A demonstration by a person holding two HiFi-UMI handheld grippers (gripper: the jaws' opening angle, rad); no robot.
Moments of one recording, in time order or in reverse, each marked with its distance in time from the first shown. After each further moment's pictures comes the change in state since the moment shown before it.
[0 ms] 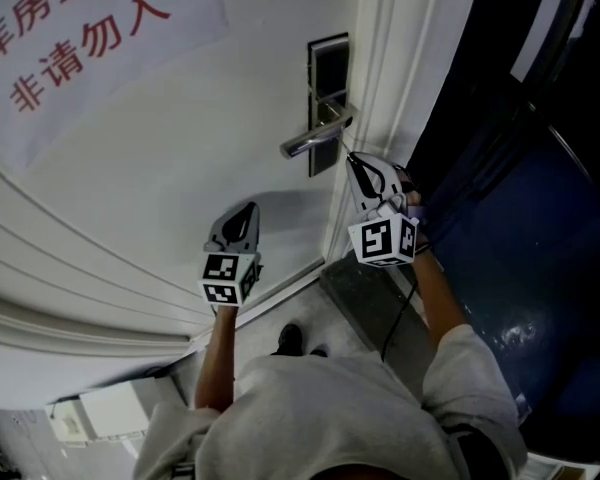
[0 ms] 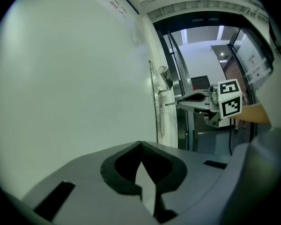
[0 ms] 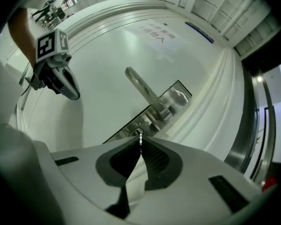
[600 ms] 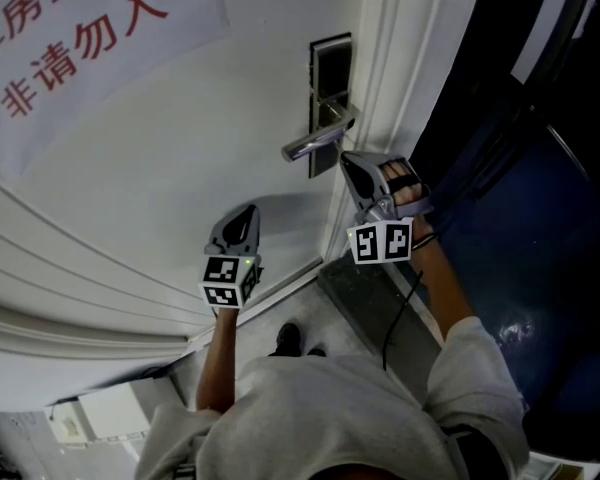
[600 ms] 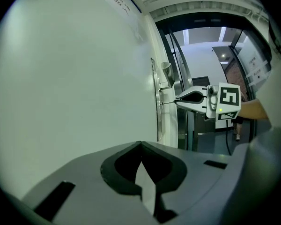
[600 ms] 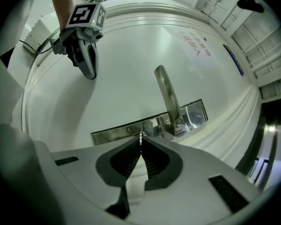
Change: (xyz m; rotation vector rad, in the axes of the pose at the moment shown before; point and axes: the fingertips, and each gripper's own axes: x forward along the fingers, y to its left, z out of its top) left arm 0.006 0.003 -0.010 -0.021 0.009 -0.006; right arm 0.016 0.015 0.000 -0.414 -0.006 0.010
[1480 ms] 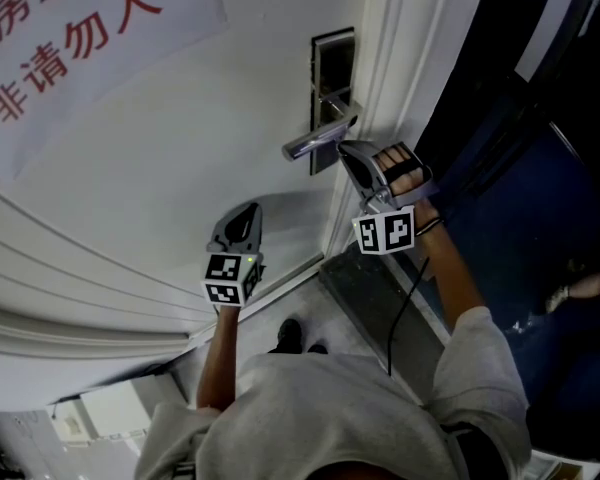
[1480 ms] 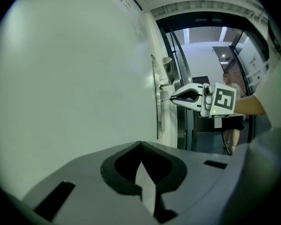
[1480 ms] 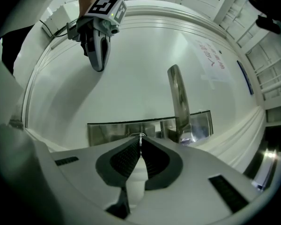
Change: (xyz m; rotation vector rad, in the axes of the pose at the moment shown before) left arm 0.007 0.000 -0.007 -0.008 0.016 -0.014; right arm 0.016 0.003 -0.002 -0.195 -0.047 0.006
